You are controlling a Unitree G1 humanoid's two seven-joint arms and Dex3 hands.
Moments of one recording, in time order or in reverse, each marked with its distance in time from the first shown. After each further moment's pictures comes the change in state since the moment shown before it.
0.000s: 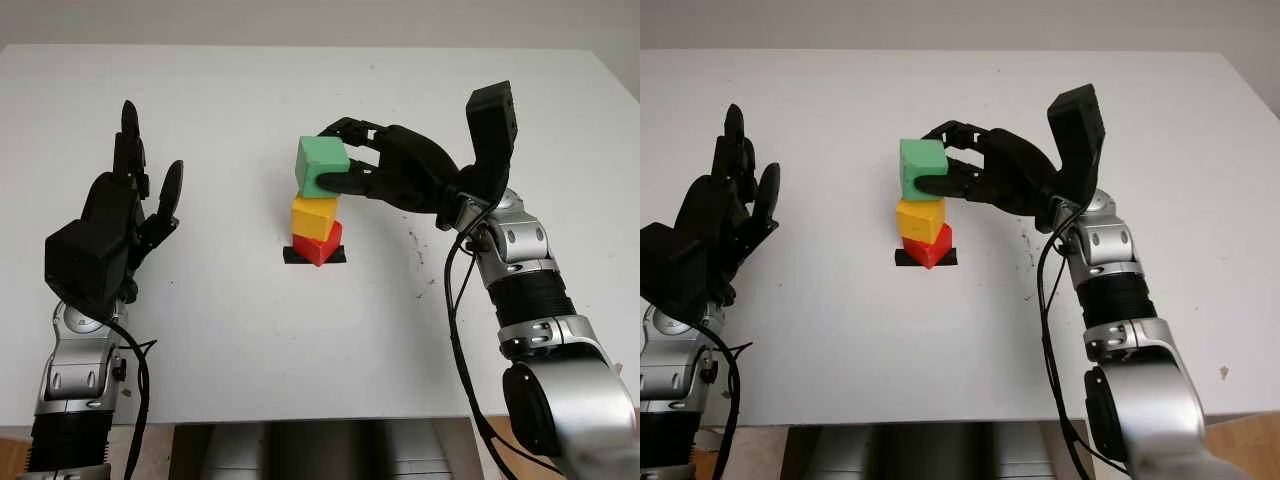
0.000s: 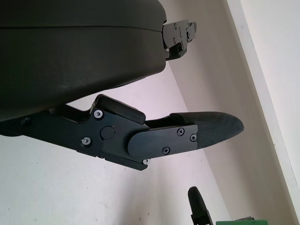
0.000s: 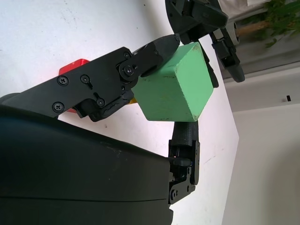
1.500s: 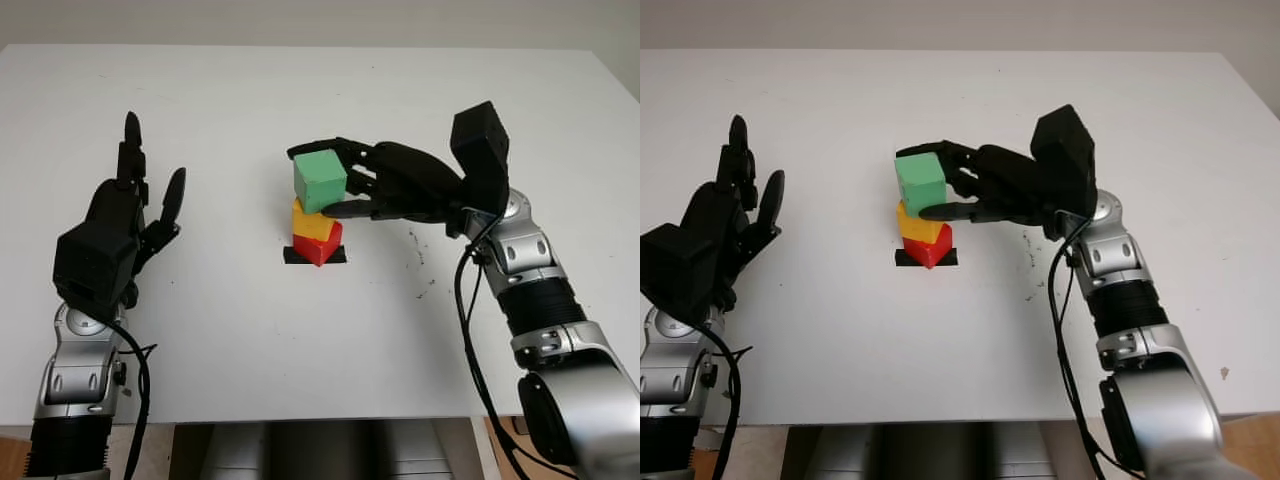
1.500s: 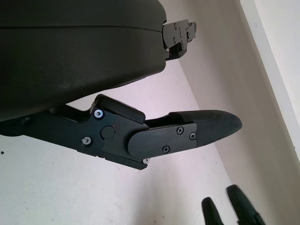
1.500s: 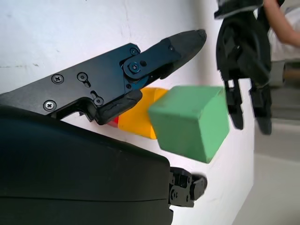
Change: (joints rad) left arm 0.018 0.000 -0.009 -0.032 0.043 0.061 0.016; right arm 0.047 -0.083 0.079 -0.010 -0.101 -0.236 0.220
